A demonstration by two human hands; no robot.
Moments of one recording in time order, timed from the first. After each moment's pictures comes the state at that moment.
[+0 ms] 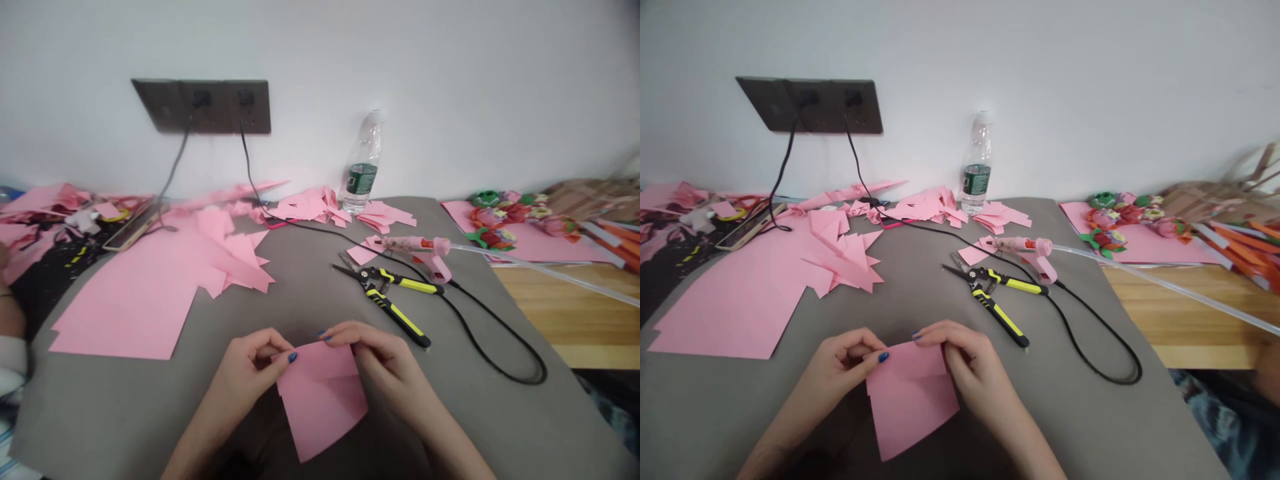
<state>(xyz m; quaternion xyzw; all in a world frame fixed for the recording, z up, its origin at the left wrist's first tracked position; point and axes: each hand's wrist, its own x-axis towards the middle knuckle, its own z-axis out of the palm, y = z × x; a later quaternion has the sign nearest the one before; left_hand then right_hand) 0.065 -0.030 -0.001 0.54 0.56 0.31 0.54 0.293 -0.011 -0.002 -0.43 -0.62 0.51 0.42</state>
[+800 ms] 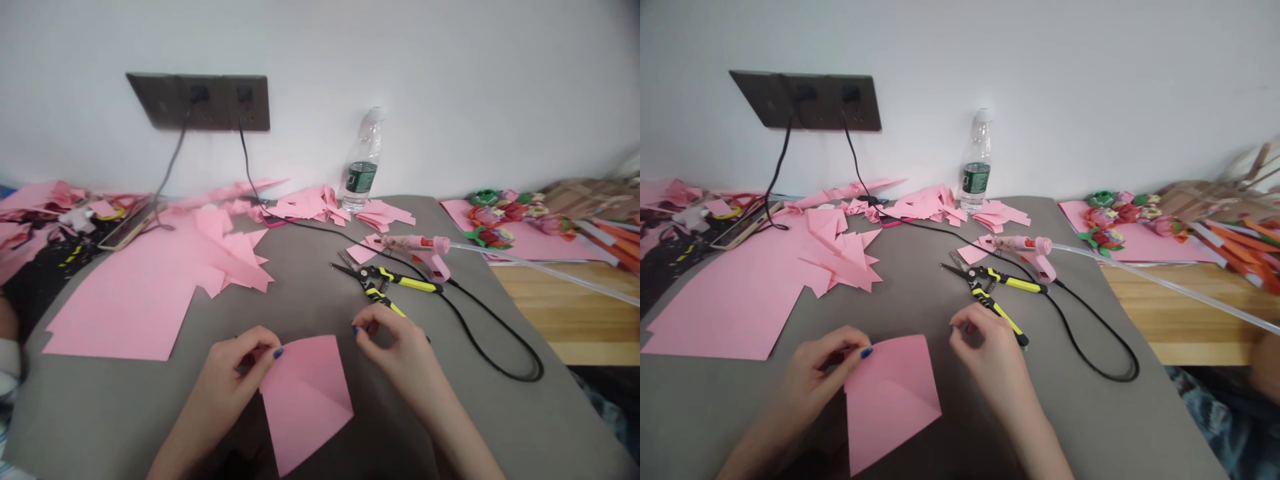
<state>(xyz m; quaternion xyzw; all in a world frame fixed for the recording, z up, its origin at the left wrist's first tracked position) 0.049 -0.035 0.009 0.68 0.56 0.30 0.37 0.305 0.001 -0.003 -0.58 -0.67 0.32 0.34</state>
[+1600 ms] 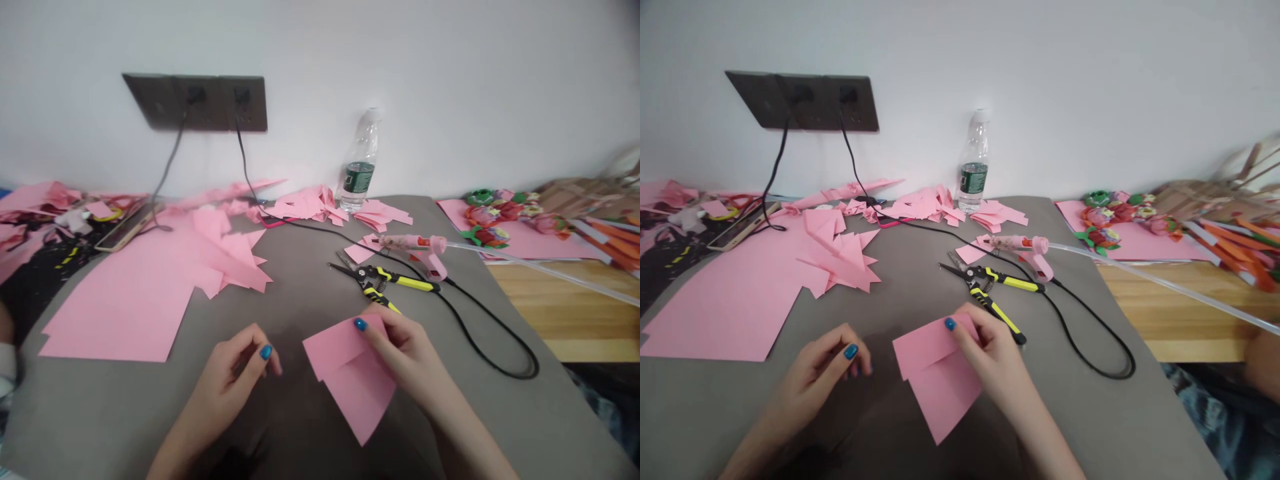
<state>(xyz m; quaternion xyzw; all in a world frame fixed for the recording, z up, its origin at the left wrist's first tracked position) 0.046 -0.039 0.001 0.63 0.52 0.34 0.47 0.309 -0.001 0.001 -0.52 -0.60 0.48 0.39</state>
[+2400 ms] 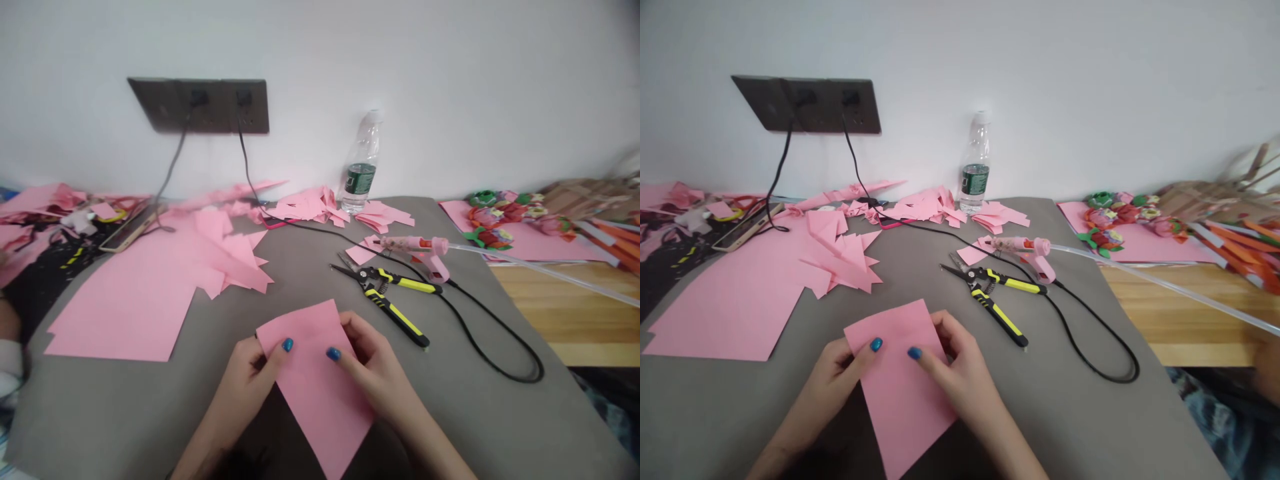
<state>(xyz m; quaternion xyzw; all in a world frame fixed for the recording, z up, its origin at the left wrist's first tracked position) 0.074 -0.035 -0.001 0.55 0.55 0.36 0.51 0.273 -0.013 -0.008 -0.44 -0.53 0.60 0.40</state>
